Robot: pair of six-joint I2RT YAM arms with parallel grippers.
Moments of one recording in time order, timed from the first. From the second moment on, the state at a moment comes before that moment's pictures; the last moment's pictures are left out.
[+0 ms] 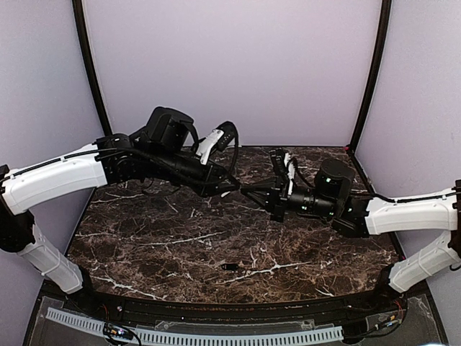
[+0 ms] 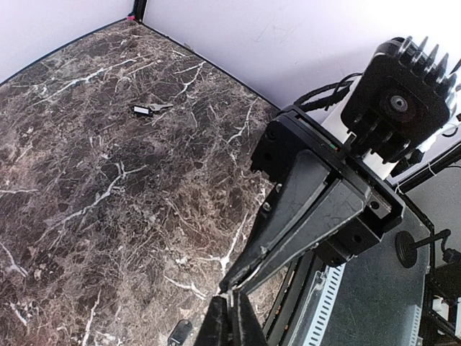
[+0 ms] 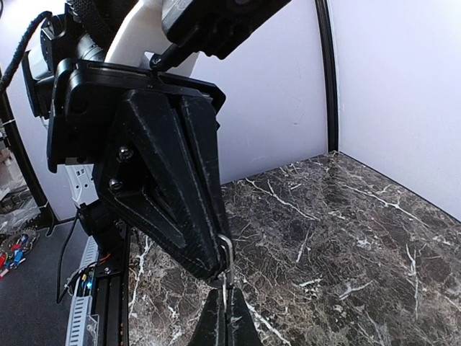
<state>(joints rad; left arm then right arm) -0.97 1.49 1.42 -0.51 0.25 -0.28 0.93 1.31 0.69 0.61 -0.40 0.15</state>
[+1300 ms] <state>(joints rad) -0.86 1.44 1.33 -0.41 0.43 -0.35 0.93 1.36 0.77 0.54 -0.41 0.11</state>
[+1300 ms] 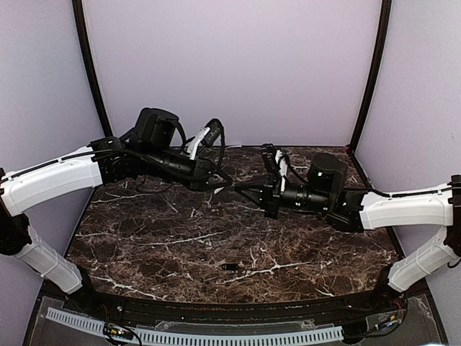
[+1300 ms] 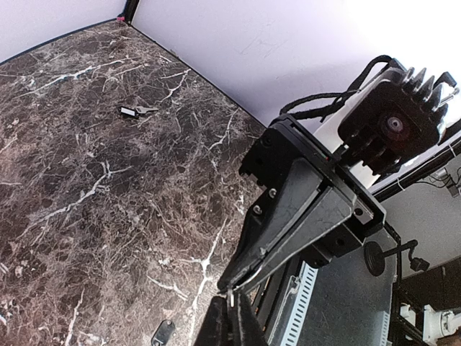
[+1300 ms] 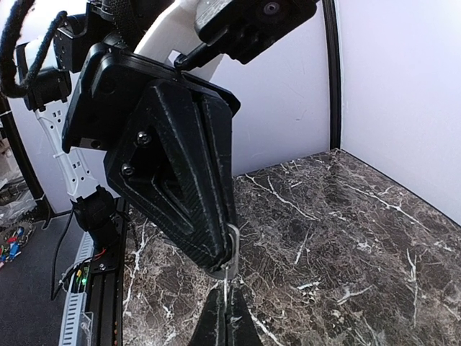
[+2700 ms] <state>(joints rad) -0.89 1.44 1.28 -0.40 0.29 -0.21 0.88 1.38 0.79 0.54 -0.51 0.32</state>
